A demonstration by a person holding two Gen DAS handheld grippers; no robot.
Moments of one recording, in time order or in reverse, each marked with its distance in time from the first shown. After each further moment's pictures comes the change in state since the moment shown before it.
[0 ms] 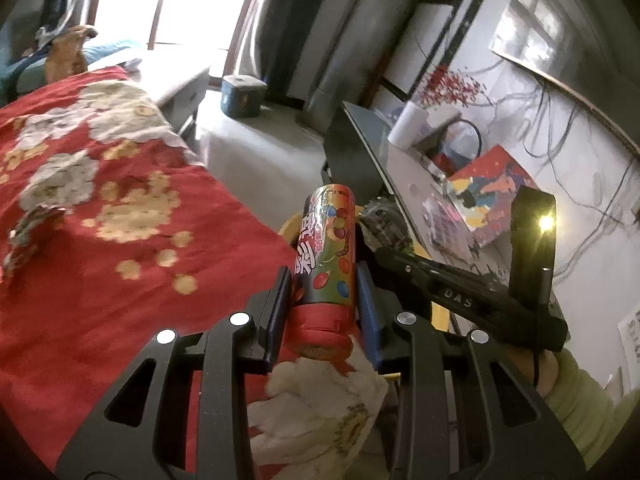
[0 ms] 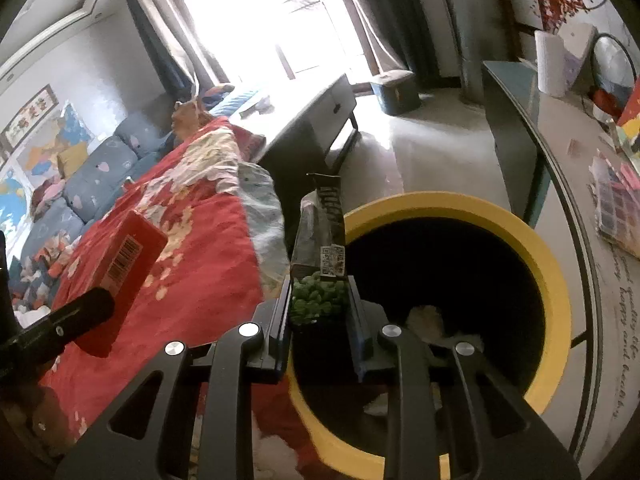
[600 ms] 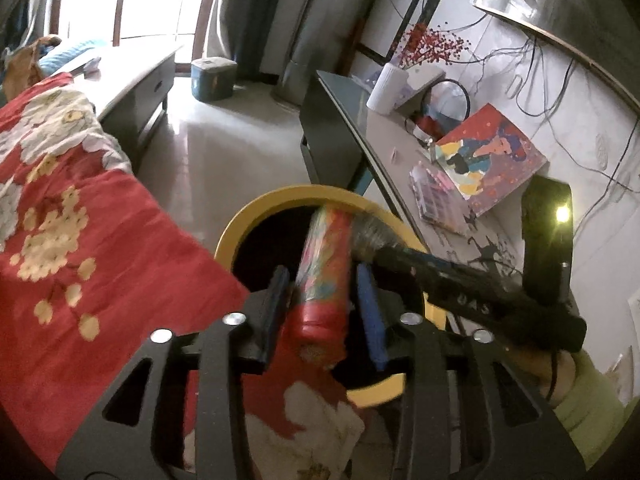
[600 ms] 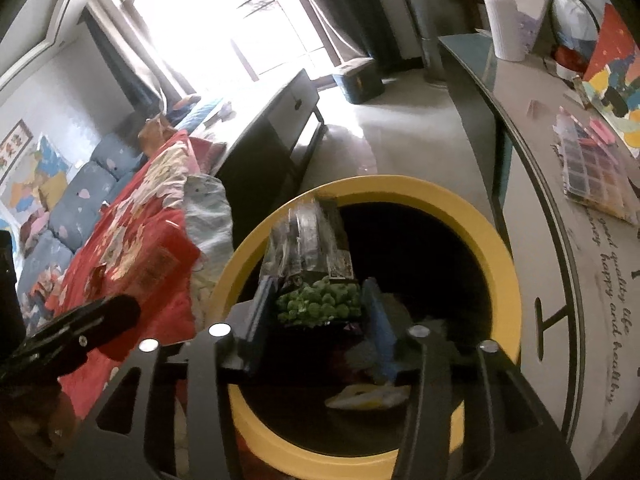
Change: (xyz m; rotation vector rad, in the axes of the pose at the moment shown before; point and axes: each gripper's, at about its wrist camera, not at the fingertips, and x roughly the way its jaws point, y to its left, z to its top) left arm 0.068 -0.036 0.016 0.085 0.098 -0.029; right arm -0.010 -0.065 -0.004 0.133 0.004 -0.046
